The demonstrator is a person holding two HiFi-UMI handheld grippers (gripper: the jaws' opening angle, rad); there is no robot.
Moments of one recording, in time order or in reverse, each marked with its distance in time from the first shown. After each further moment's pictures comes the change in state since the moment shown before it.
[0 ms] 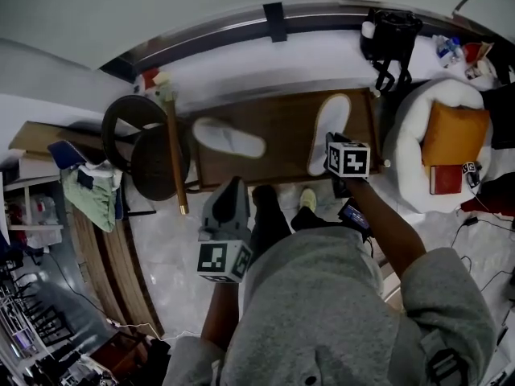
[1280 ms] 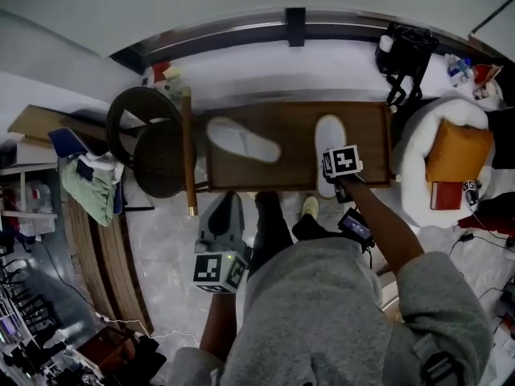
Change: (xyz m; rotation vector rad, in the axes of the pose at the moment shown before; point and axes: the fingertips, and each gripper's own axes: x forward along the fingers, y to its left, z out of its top) left arm -0.029 0.061 -0.018 -0.084 0.017 0.092; right arm 0.066 0.029 -0.049 -0.164 0.310 -0.008
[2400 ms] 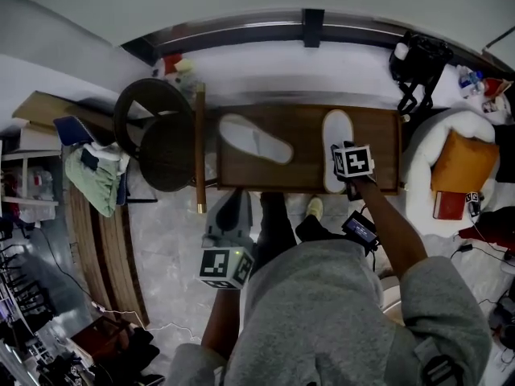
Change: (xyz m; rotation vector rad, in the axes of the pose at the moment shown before) left arm 0.007 0.017 0.004 -0.012 -0.002 0.017; right arm -0.004 0.005 0.039 -0.096 -0.081 -0.007
